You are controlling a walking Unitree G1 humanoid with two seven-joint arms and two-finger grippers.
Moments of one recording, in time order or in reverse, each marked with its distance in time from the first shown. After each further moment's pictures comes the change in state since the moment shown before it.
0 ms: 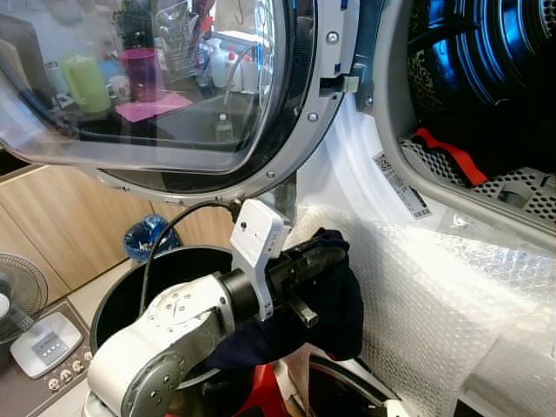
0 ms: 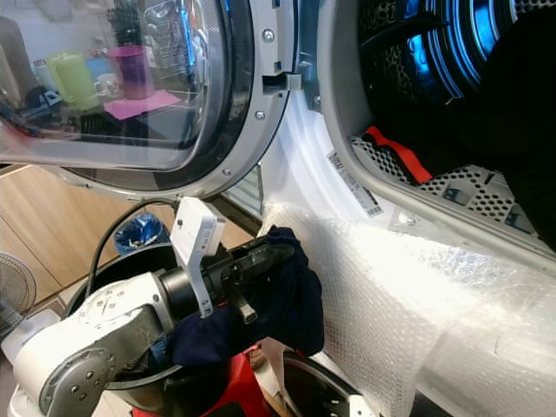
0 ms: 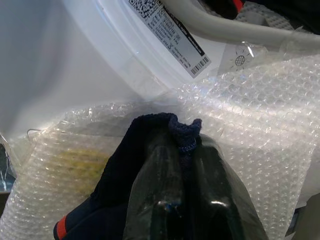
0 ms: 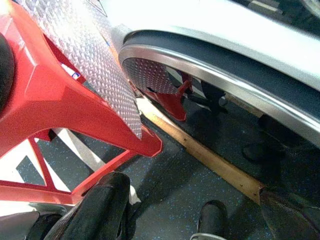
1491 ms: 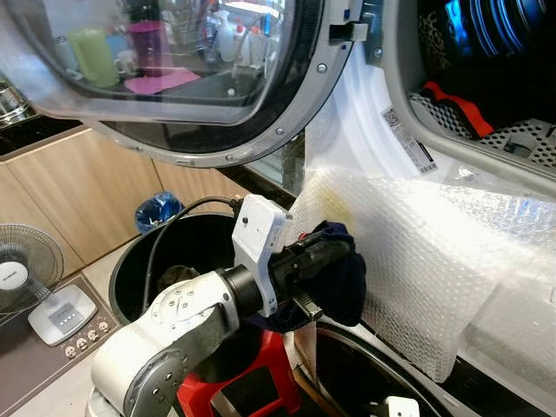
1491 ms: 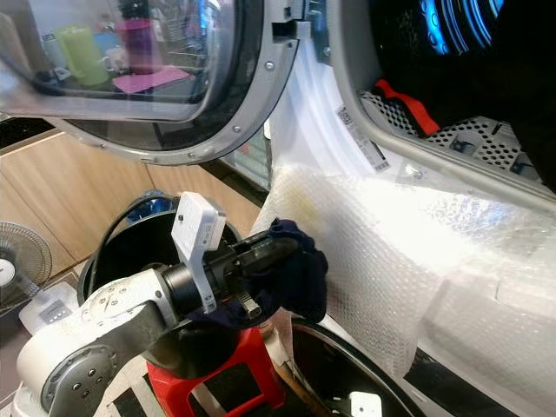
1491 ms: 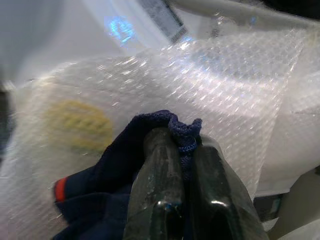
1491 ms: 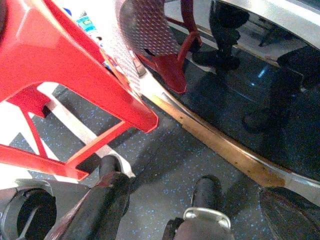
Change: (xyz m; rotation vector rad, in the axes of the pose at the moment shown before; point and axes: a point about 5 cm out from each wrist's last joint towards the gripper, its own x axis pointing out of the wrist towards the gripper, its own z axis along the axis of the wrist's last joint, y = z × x) left arm 0.001 0.001 0.004 0.003 -0.014 0.011; right arm 0.001 0.000 0.007 -0.007 -0.015 0.000
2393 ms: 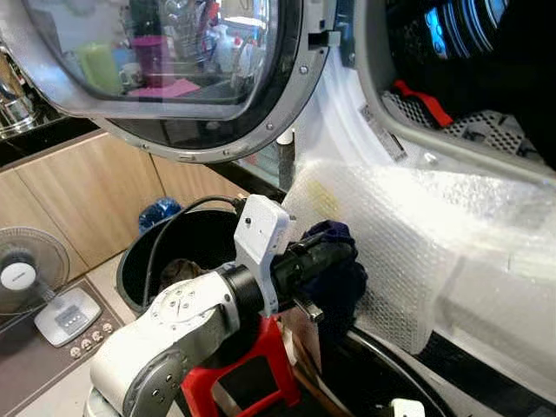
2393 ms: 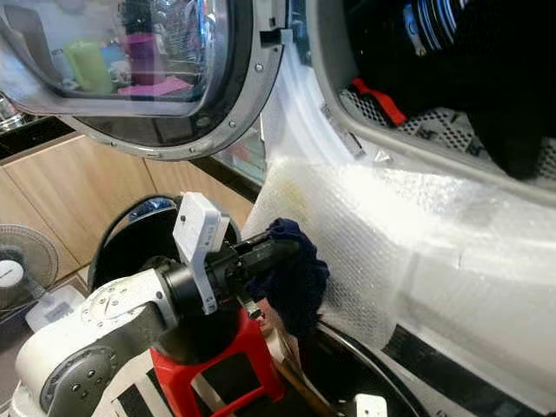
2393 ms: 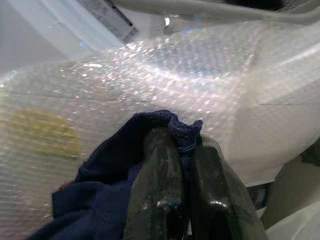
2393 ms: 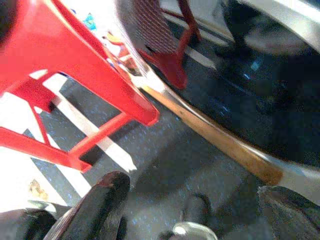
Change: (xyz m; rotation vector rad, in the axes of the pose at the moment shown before) left arm 0.000 -0.002 0.000 0.027 0.013 -0.016; right arm 0.000 -0.001 0.005 -0.032 -0.016 0.021
